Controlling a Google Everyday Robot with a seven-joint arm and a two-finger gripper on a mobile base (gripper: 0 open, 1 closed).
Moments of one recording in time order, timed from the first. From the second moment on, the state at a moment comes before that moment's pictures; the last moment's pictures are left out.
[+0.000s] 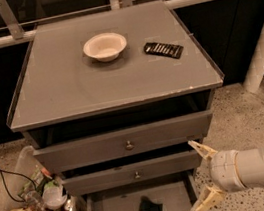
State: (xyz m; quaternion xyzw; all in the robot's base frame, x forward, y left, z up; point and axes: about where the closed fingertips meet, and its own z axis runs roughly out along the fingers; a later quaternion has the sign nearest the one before) arm 0.397 -0.142 0.646 -0.57 0.71 0.15 0.39
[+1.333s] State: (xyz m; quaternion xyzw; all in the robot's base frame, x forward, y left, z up) arm 0.420 -0.115 0.583 -0.56 0.70 0.16 0.41
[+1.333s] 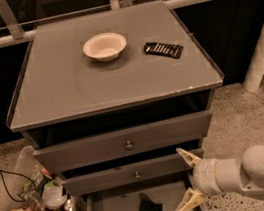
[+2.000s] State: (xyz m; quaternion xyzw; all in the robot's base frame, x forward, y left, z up) arm 0.435 -0.101 0.487 -0.54 0.71 0.18 0.41
